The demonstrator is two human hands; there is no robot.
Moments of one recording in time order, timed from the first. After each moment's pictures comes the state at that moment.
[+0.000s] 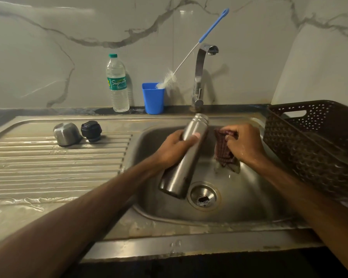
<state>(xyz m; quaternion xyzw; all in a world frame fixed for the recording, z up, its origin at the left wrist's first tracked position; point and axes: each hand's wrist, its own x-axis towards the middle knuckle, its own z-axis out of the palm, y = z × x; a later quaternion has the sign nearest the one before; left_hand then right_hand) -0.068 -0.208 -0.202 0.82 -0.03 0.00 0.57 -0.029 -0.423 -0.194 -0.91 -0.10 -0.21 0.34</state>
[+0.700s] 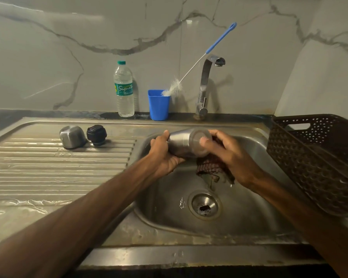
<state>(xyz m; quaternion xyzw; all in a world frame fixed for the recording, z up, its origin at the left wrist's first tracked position) -0.036 -0.189 -0.211 0.37 0.19 -0.04 0.91 -0.073 -0.390 -0.177 -0.78 -0.25 0.00 0.57</state>
